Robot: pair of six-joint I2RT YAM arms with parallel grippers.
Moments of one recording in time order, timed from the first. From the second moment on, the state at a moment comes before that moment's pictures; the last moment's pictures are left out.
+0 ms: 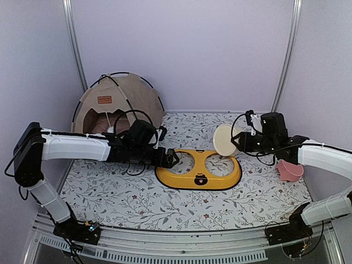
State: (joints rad) left arm -0.85 1.65 1.03 -0.14 0.04 -0.53; right arm 0.50 1.23 0.76 -0.06 -0.05 0.41
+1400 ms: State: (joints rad) left arm -0.80 1.65 0.92 -0.13 0.03 -0.49; right arm 0.93 1.66 1.19 -0.58 0.52 0.02
